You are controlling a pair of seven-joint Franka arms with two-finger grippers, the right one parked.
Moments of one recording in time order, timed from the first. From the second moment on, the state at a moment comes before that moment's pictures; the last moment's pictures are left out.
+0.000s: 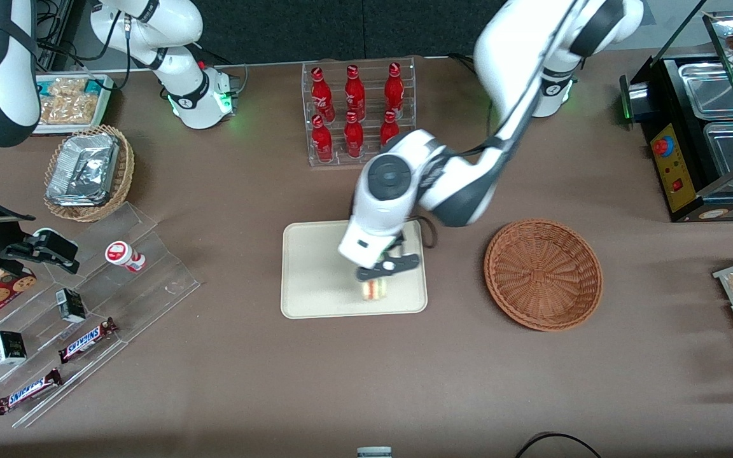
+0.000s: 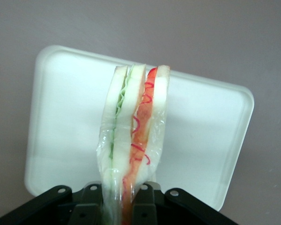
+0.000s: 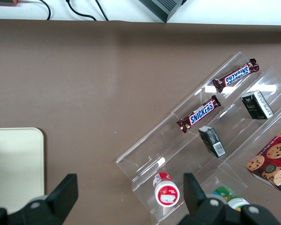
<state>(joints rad) -0.67 0.79 -0.14 -1.17 0.01 2.02 -1.00</state>
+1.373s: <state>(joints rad) -0.49 0.67 -0.12 -1.16 0.05 1.86 -0.81</state>
